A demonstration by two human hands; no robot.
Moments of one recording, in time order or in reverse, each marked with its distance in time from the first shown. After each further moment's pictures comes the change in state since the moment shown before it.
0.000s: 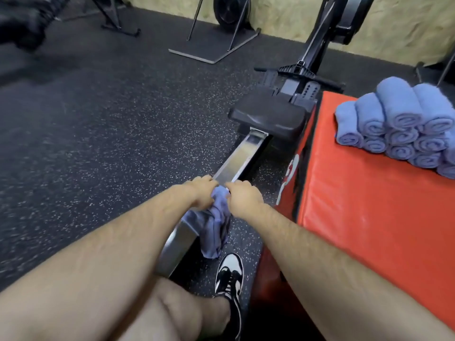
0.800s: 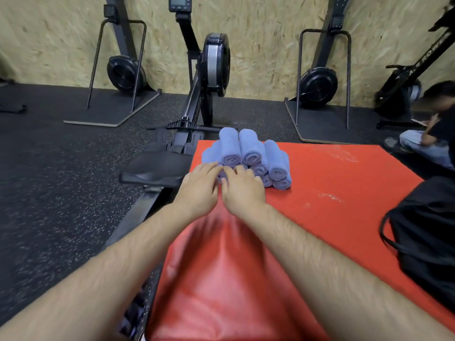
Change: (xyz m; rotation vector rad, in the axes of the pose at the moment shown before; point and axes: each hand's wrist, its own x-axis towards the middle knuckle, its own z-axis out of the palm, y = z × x) left_hand 0.024 0.314 -0.148 -0.213 0.763 0.511; right_hand -0.142 0.240 -0.183 -0.124 0.634 0.400
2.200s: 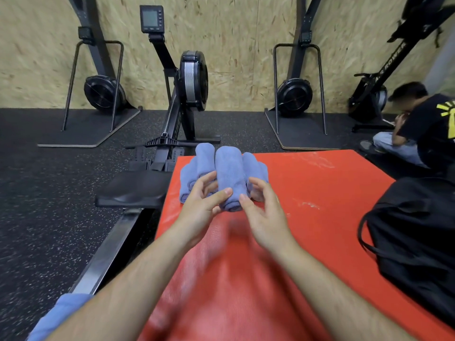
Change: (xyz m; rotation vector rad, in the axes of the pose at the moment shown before) left_hand 0.008 0.073 0.007 -1.560 -0.069 -0.396; right_hand -0.062 0.066 -0.047 1.179 0.233 0.234
